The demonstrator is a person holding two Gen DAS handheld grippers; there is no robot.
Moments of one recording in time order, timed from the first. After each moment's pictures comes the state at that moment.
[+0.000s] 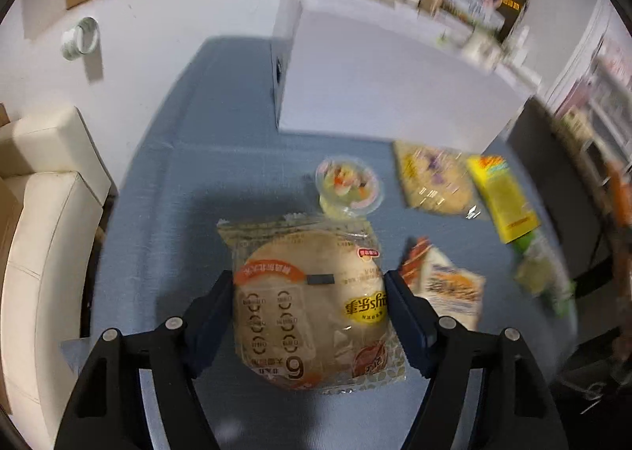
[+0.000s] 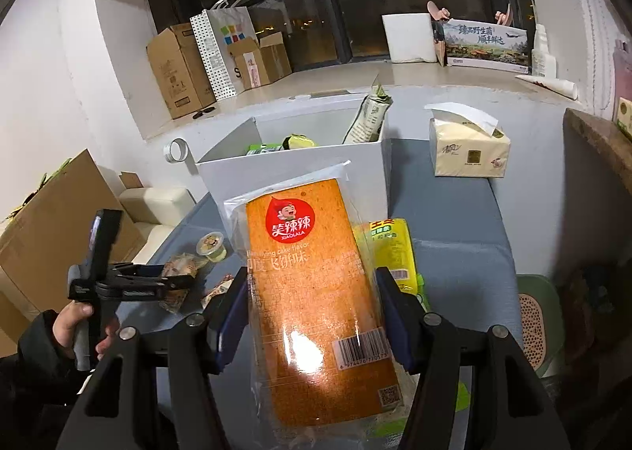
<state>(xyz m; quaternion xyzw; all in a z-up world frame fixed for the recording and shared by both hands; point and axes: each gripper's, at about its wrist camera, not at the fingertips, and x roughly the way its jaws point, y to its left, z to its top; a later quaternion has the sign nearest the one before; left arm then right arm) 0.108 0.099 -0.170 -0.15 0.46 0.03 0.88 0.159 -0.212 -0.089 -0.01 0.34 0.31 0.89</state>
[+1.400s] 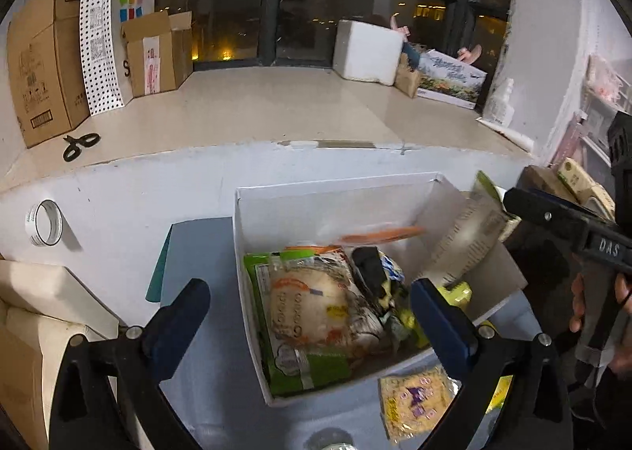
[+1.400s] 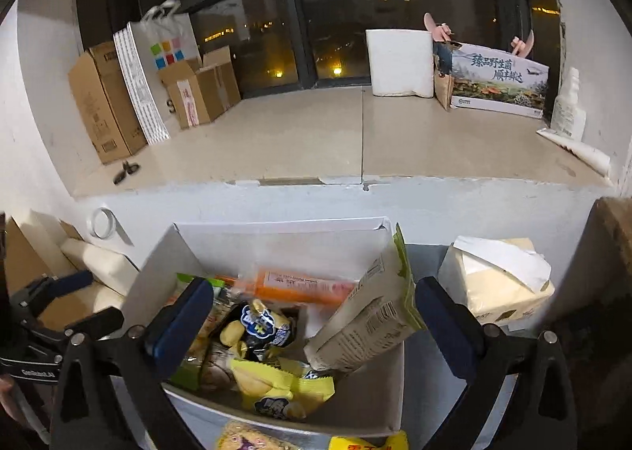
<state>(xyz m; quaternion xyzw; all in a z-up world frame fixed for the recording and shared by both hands) 0.294 0.121 -0.045 -0.06 0.37 0.00 0.93 0.382 -0.097 -0.024 0.00 0.33 0.23 0.91</state>
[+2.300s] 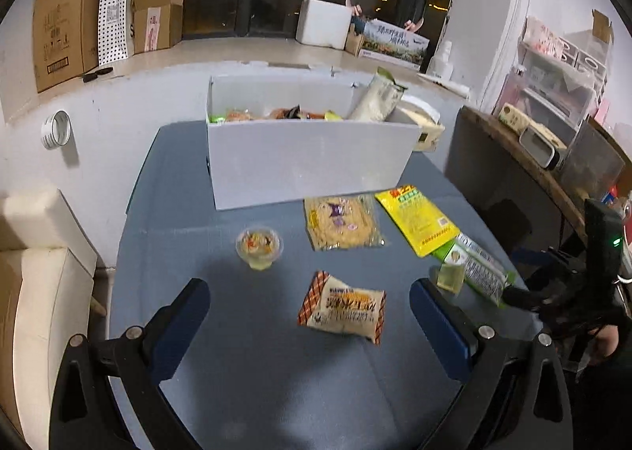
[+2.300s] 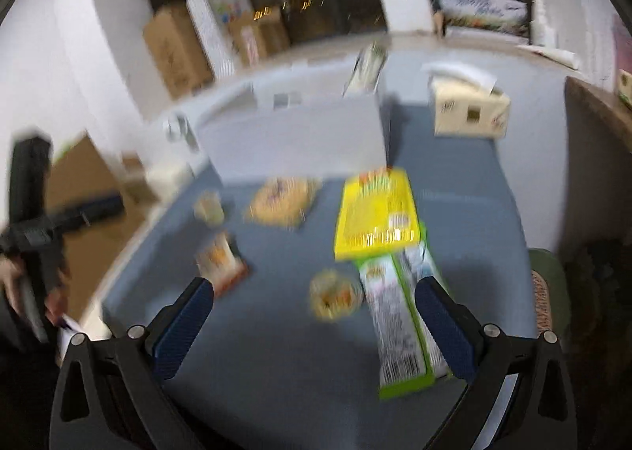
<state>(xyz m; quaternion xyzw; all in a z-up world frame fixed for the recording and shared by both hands) 0.085 0.048 -0.105 -0.08 0.39 -0.04 0.92 0.154 -0.219 -0.133 -0.03 0.39 0.30 0.87</state>
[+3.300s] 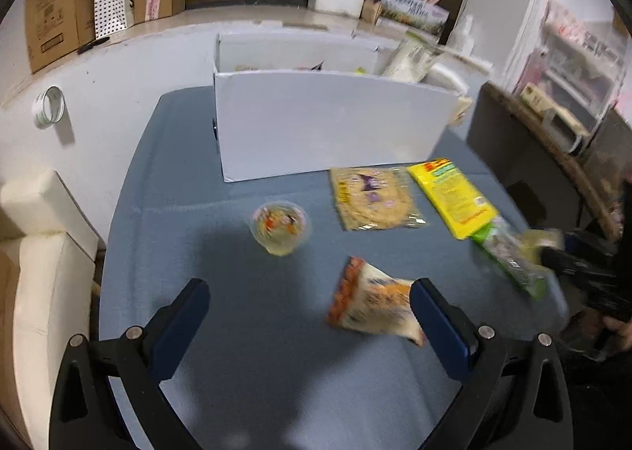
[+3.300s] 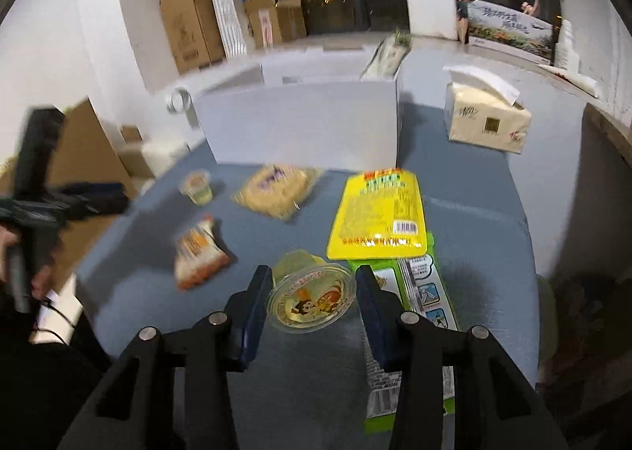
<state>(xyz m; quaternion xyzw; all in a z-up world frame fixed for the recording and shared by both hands) 0.131 0.064 -0.145 -0.07 0.44 -0.03 0.90 0.164 -0.209 -0.140 -0.06 0.36 0.33 0.87</state>
